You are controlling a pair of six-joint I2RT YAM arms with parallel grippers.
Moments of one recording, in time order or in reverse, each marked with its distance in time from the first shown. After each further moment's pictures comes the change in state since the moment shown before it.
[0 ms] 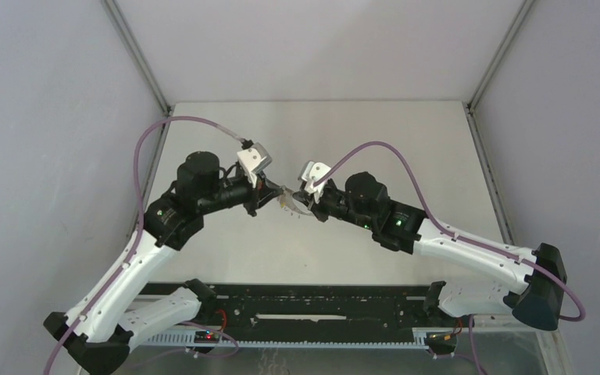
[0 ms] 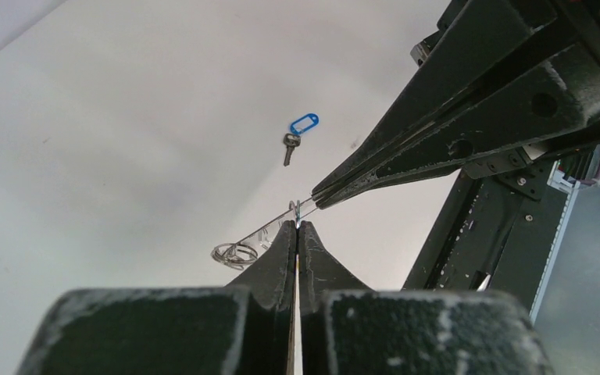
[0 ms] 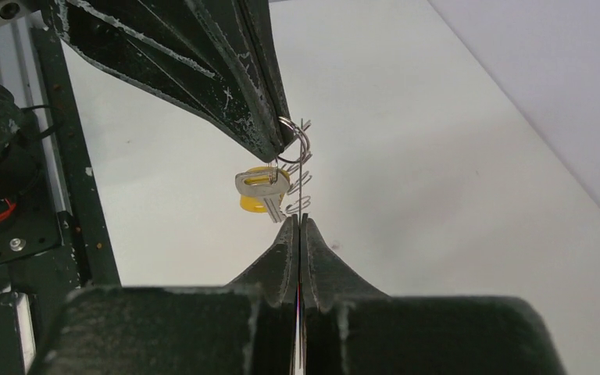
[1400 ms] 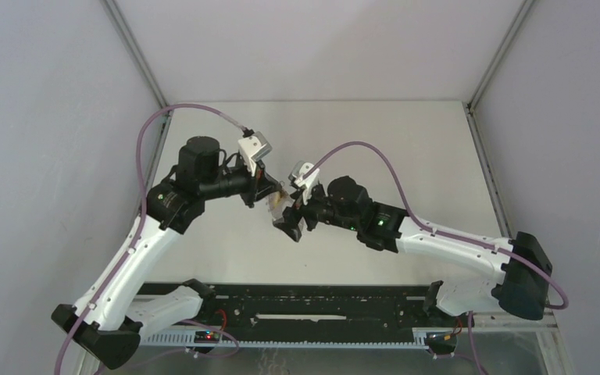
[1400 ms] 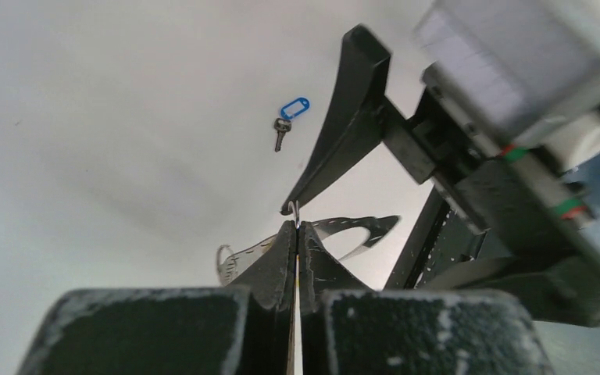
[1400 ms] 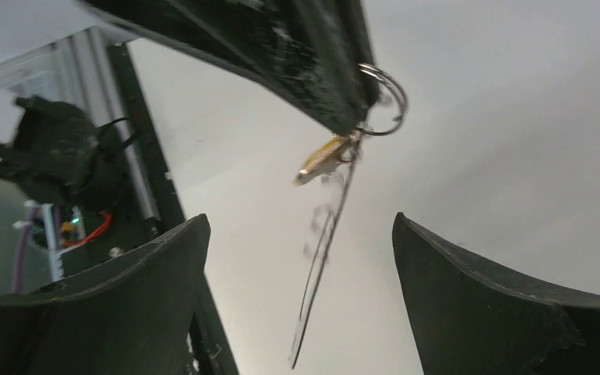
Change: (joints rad) left arm 0.097 0.112 0.101 -0.100 0.132 0.031; right arm 0.017 0.091 -0.012 0.030 -0.076 0.269
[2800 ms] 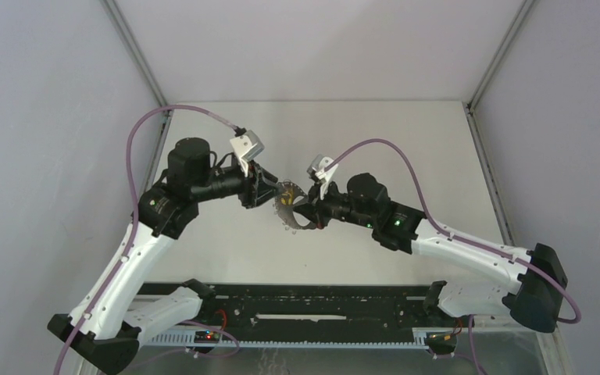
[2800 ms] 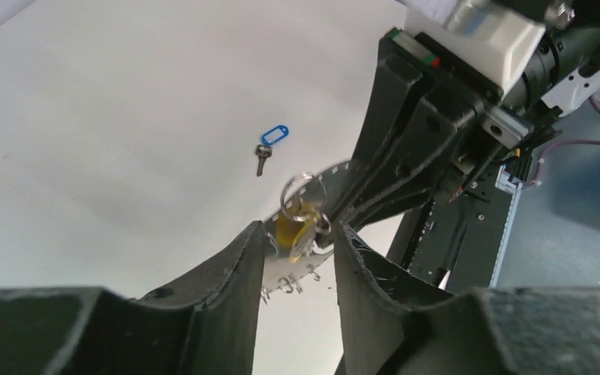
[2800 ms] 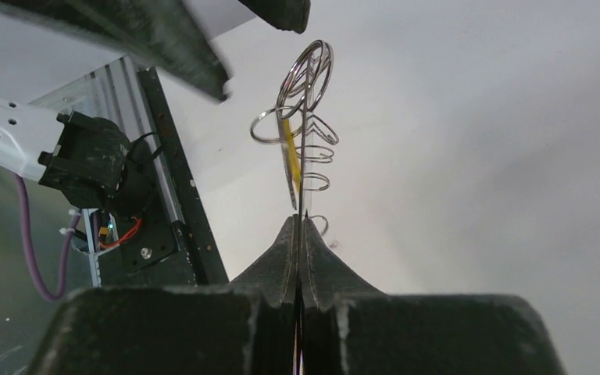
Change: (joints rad) left arm 0.014 -0.045 0.000 0.051 0.067 -0.057; right arm -0.070 -0.079 -0.062 0.014 -0.047 0.078
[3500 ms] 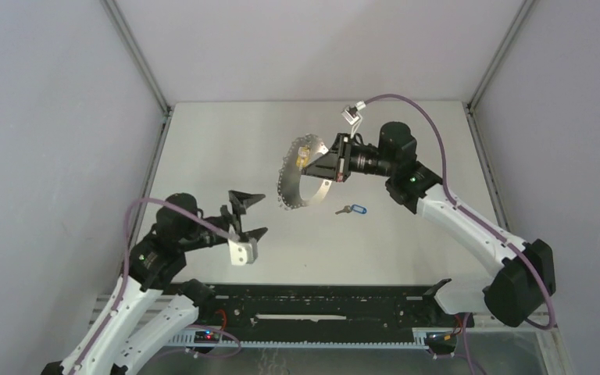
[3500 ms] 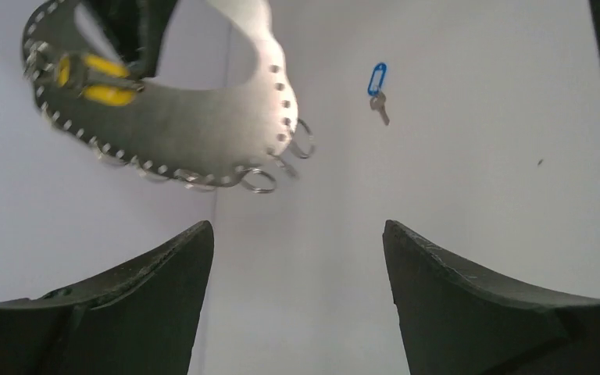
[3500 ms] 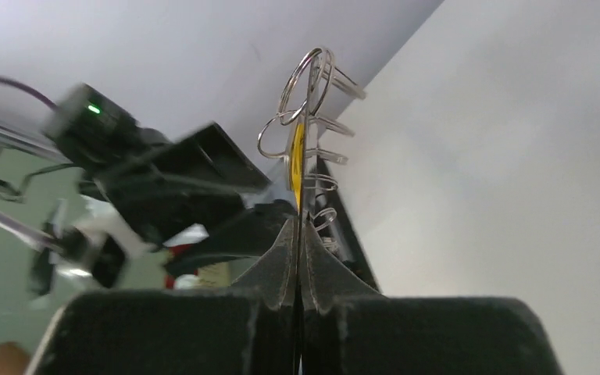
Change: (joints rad) left arm -0.021 -0.367 -0.330 -0.022 0.044 0.944; right arm -0.381 0.064 0.152 0.055 -0.528 0.573
